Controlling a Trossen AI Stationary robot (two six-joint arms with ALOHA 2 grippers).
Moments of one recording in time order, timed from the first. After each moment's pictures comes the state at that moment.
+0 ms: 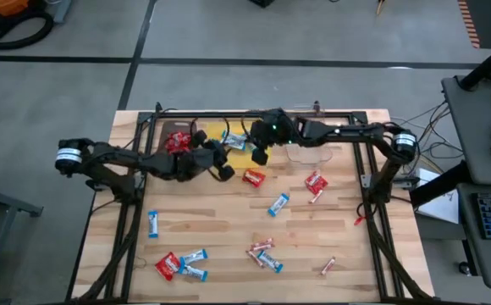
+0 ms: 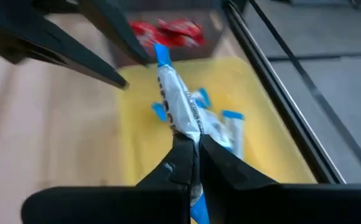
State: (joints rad) left arm 0.08 1.40 0.72 0.22 -0.66 -0.05; right arm -0.35 1.74 1.23 -0.06 -0.07 -0.15
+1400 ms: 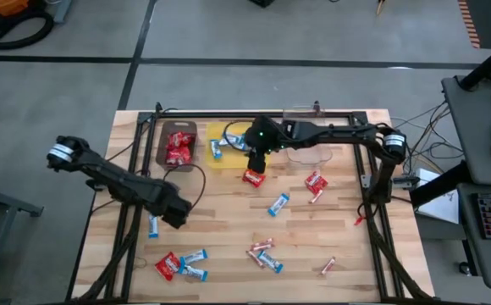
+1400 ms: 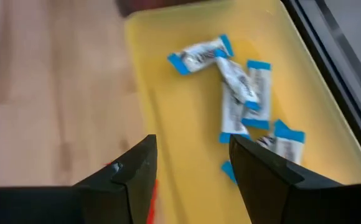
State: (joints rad) left arm -0.36 1.31 0.72 -1.10 0.10 -1.41; right arm -0.29 1.83 1.42 -0.40 -0.03 -0.08
